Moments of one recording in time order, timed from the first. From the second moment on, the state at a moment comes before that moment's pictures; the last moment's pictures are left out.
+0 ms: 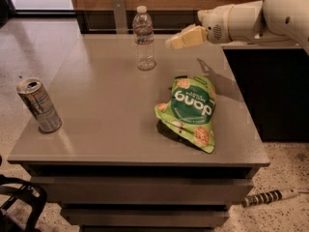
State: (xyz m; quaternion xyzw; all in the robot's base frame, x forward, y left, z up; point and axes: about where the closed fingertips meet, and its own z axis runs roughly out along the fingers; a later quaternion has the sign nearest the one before) arm 0.718 -0.097 0.954 -0.40 0.71 0.23 0.53
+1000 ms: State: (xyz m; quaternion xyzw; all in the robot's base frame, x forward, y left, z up) arm 0.774 -0.053 0.935 -0.40 0.65 0.30 0.57
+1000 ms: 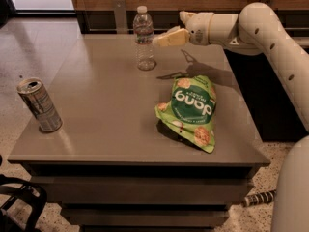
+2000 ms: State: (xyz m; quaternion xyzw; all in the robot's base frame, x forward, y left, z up) arm 0.772 -0.018 0.953 -0.42 0.63 0.32 0.57
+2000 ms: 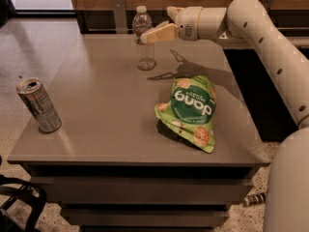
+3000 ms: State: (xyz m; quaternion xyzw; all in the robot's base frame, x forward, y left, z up) arm 0.762 0.023 0.937 -0.41 0.63 0.36 0.55
